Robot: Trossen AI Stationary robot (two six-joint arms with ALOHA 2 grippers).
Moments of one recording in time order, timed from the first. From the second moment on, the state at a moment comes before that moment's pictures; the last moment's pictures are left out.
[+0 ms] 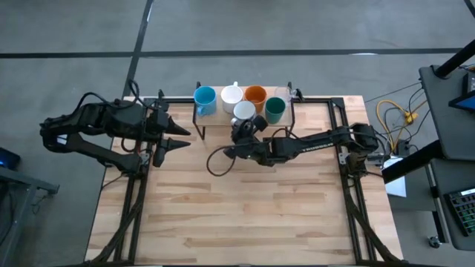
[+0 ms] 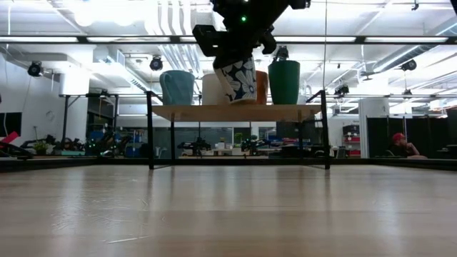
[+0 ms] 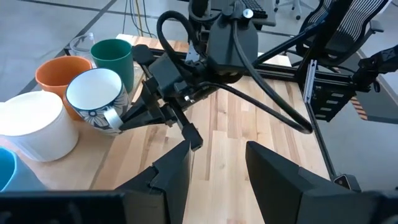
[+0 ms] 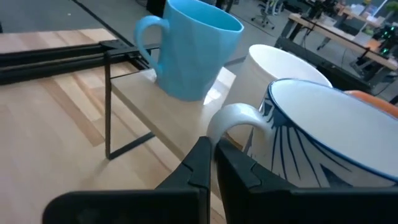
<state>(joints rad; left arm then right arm) -0.08 0.97 1.46 -0.92 -0.11 -0.18 0.06 1.86 1.42 -0.12 0.92 0.15</state>
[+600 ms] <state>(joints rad) -0.08 0.86 1.46 -0.68 -0.11 -0.14 0.01 1.86 1.39 -0.08 0.86 0.18</state>
